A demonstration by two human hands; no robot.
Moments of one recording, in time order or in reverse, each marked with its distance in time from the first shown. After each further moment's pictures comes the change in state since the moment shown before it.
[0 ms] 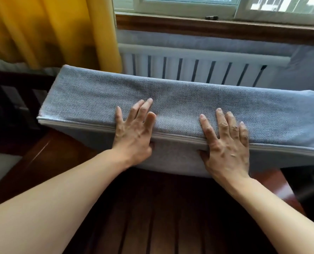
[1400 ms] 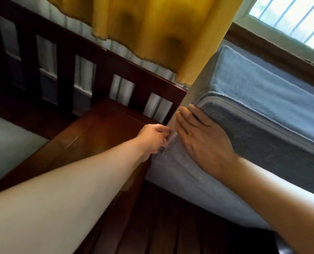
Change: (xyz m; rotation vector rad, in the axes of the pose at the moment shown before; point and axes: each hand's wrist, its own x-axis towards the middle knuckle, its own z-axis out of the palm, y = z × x) left_hand -0.028 -0.278 0.105 -1.675 -0.327 -0.824; right_hand 0.147 -0.339 0.085 -0.461 0.084 -0.901
